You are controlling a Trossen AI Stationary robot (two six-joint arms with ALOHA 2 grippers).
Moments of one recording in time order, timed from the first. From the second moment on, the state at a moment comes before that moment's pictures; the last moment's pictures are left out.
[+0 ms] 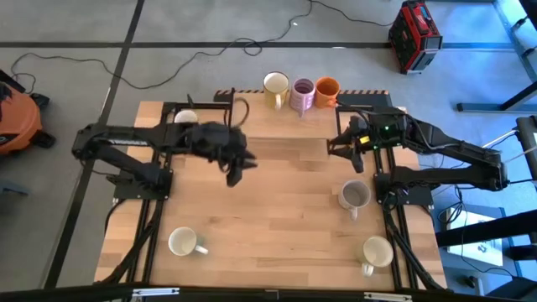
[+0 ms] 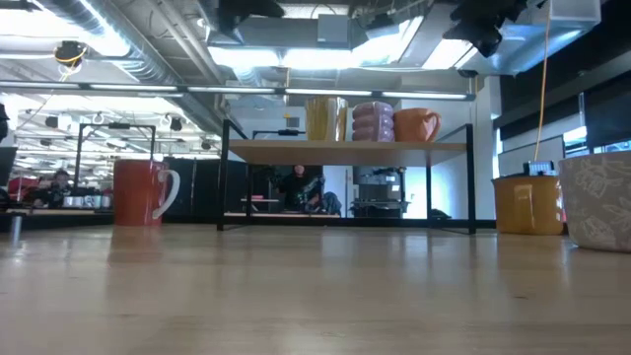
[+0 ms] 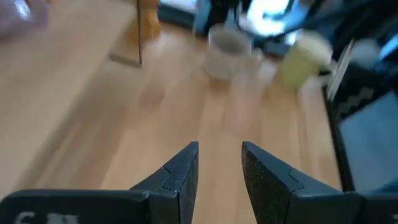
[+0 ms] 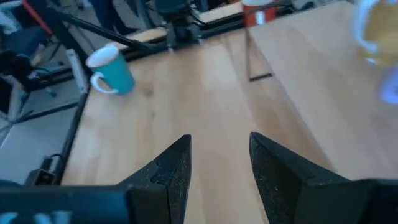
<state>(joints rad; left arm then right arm) -0.01 1.27 1.23 -0.55 -0.04 -0.30 -0.27 0.84 0.94 -0.57 -0.29 0.13</state>
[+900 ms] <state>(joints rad) -0.67 1.16 1.23 -0.96 0.02 -0.70 0.27 1.30 1.06 -0.36 0.07 0.50</state>
